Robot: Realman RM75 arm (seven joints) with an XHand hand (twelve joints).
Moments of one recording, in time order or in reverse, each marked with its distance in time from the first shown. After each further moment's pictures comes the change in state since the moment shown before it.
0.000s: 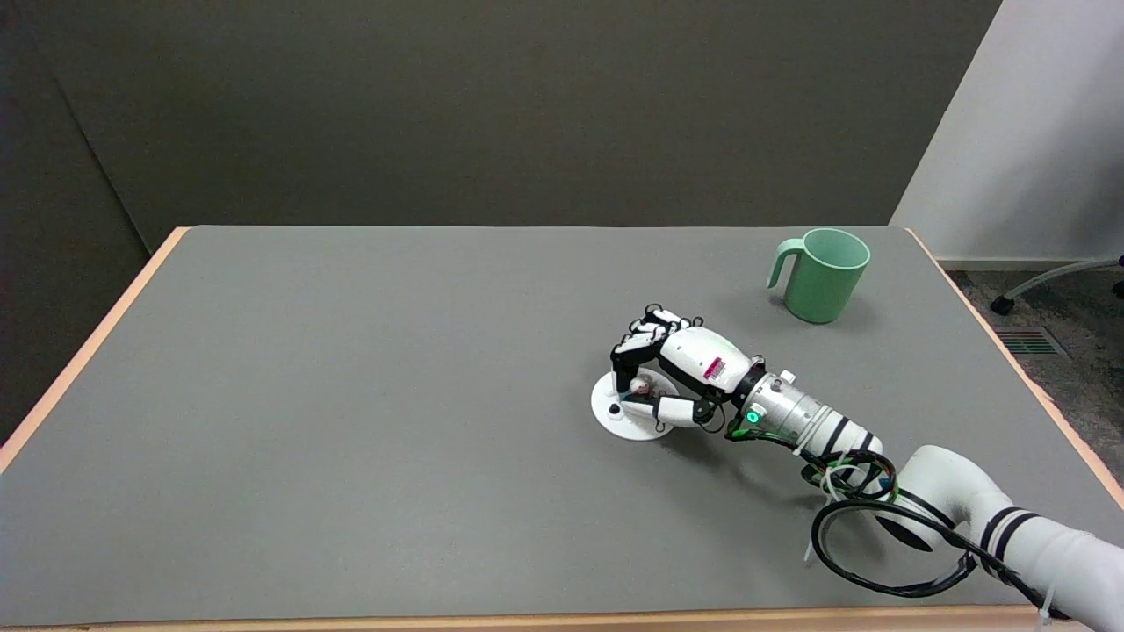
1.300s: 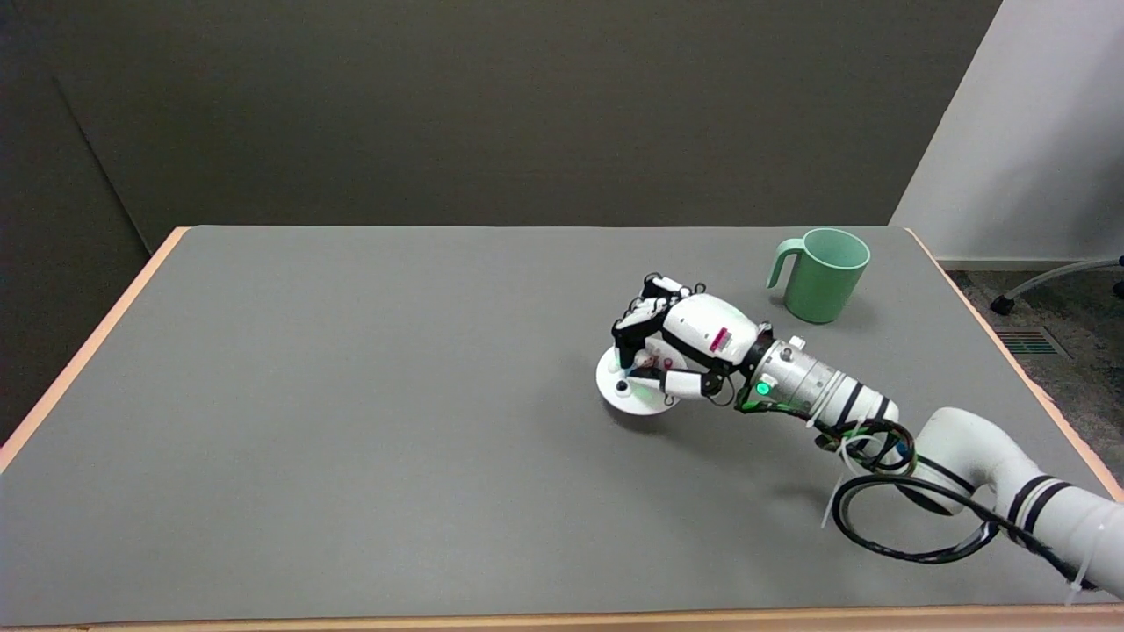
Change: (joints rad) arm 0.008 0.092 0.026 -0.132 -0.053 0.046 0.012
